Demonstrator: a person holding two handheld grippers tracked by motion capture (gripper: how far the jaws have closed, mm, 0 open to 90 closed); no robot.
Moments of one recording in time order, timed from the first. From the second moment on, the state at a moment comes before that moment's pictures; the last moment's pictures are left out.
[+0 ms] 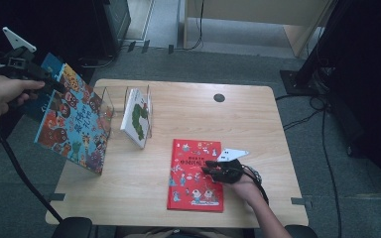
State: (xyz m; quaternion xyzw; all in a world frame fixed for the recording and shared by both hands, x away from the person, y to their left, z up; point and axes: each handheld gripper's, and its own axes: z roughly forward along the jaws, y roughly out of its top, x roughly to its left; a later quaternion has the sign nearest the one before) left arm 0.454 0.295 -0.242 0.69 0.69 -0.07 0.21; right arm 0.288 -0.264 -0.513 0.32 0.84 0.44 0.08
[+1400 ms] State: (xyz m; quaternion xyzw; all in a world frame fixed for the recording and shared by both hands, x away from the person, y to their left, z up) left arm 0.413 0.220 -0.238 0.74 0.60 -0.06 0.30; right arm 0.313 -0.267 -0.506 0.36 0.83 0.42 0.09
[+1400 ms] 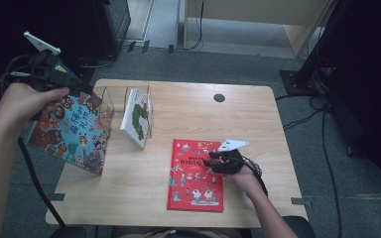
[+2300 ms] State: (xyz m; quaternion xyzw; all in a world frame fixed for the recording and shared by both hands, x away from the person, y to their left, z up) left arm 0.385 0.133 -0.321 0.80 0.52 -0.05 0.31; right arm 0.321 -0.271 -0.503 0.35 0.82 0.43 0.10
